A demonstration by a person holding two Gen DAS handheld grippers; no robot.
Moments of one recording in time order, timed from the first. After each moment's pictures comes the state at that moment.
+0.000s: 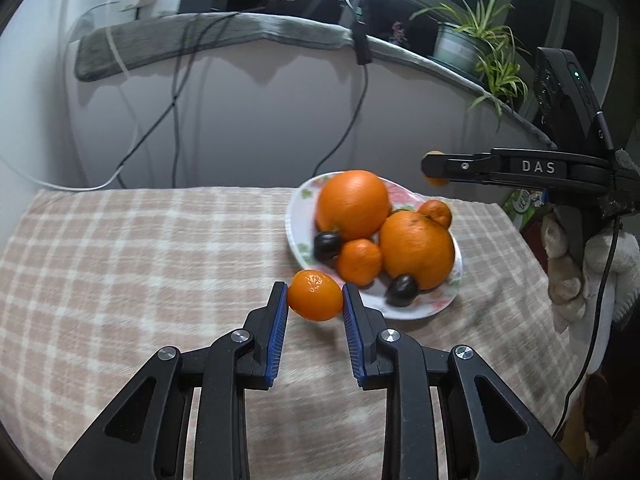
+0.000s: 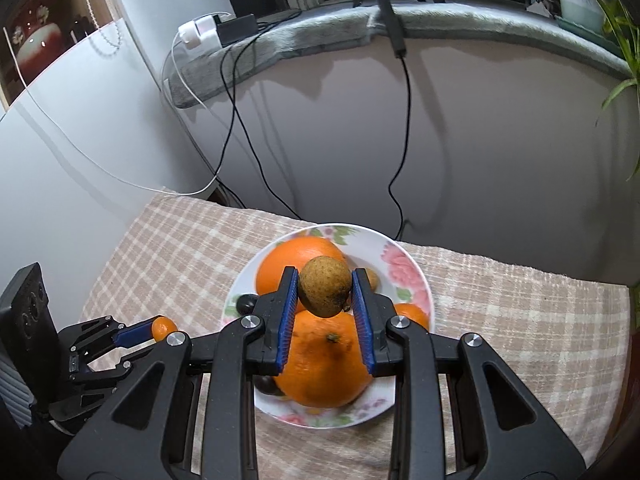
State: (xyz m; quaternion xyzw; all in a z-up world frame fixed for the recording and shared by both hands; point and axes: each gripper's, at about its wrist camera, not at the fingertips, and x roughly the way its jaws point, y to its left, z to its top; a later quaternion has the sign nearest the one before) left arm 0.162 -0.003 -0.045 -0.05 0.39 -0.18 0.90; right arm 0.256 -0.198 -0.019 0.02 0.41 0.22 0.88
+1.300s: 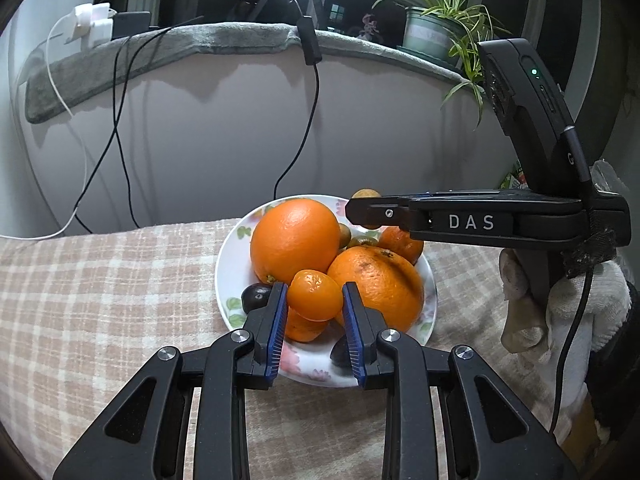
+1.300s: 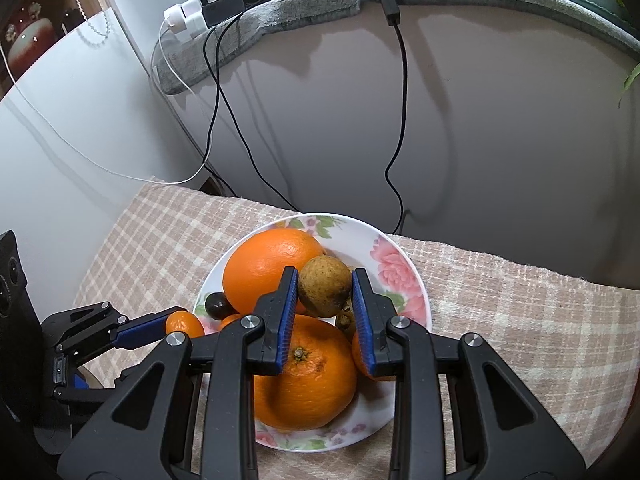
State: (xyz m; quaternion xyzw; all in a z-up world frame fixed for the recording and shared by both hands) left arm 0.193 -0.055 -0.038 -0.02 0.38 -0.21 0.90; right arm 0.278 -0.202 -0.046 0.01 0.43 0.23 0.87
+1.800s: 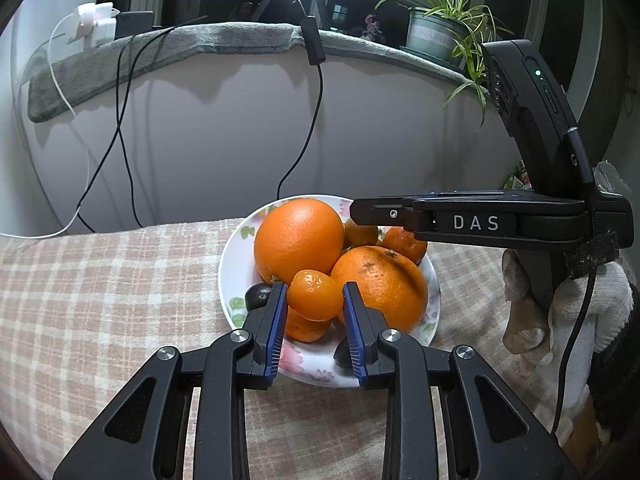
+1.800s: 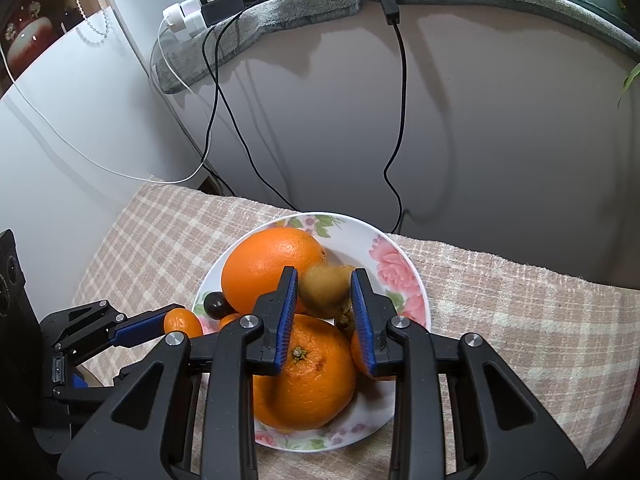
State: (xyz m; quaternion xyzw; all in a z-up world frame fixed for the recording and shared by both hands) left arm 0.193 -0.055 -0.039 -0.02 0.38 -0.20 0.90; right arm 0.280 -0.202 -0.047 0.01 0.43 0.23 0.87
